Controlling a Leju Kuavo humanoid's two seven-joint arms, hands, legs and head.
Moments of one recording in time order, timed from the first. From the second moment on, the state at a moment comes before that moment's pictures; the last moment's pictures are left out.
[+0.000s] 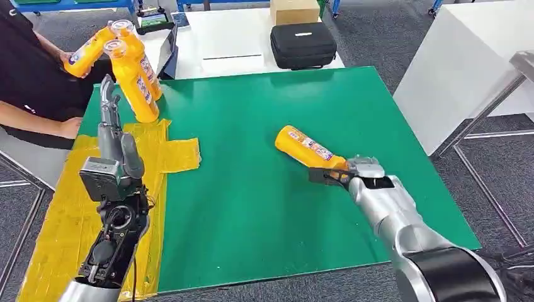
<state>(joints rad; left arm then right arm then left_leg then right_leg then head) -0.31 0.01 -0.25 -1.46 -0.15 0.46 -0.58 -0.83 0.00 0.27 -0.42 1.32 0.22 0.24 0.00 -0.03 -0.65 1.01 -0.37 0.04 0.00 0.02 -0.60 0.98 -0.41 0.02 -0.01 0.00</state>
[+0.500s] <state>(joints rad) -0.16 0.03 -0.13 -1.63 -0.20 0.44 -0.58 -0.91 -0.34 0.46 -1.10 0.87 0.37 0.31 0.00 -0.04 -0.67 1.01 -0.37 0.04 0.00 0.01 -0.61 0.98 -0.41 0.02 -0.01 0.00</state>
